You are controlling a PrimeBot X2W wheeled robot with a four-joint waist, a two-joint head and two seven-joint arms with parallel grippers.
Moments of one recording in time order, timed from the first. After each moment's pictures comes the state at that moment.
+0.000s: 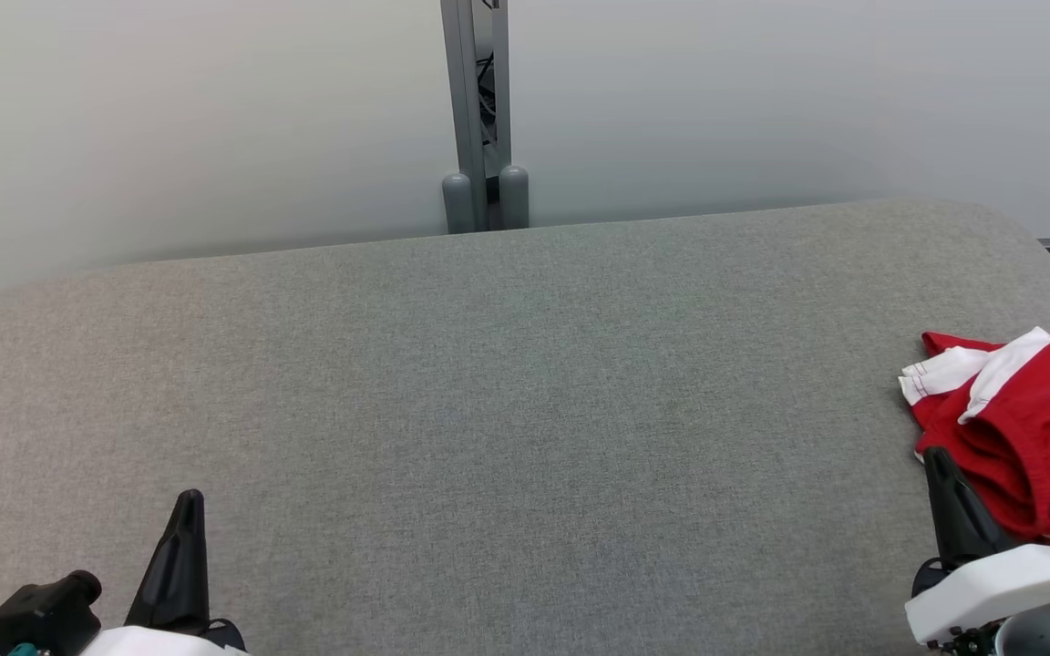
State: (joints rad) left arm 0.12 0.31 -0.19 0.01 -0.66 0.15 -0.19; right arm -0.02 -0.04 -0.10 0.15 0.36 0.13 0.01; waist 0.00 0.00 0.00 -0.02
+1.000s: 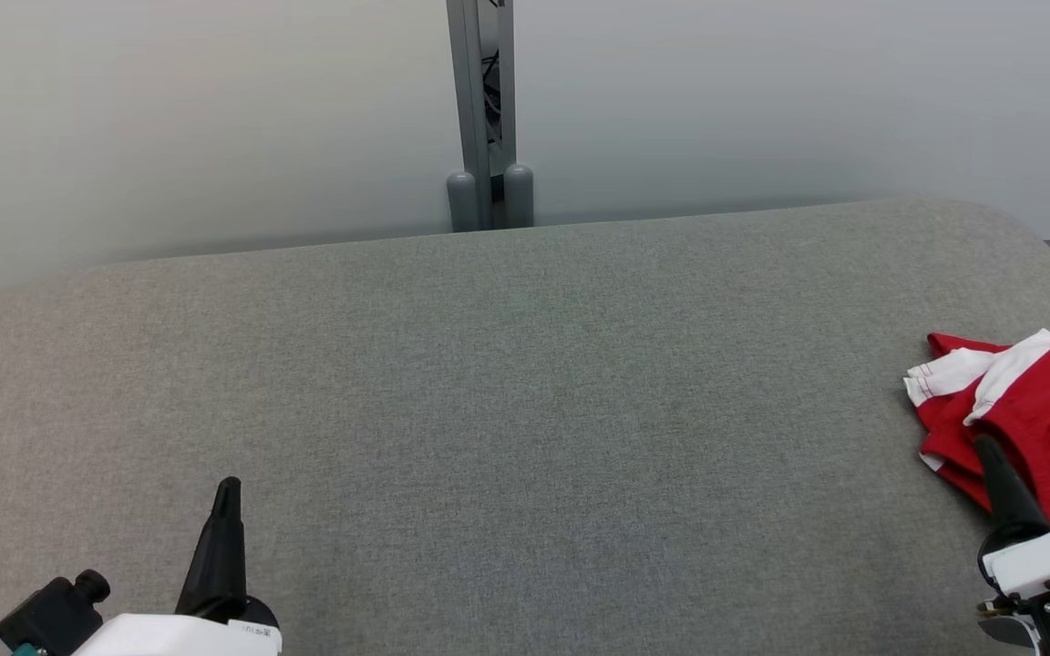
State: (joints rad) left arm 0.07 0.21 -0.20 0.06 -1.02 0.05 -0.21; right arm -0.09 -0.04 -0.25 0.23 0.80 0.13 0.21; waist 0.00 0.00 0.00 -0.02
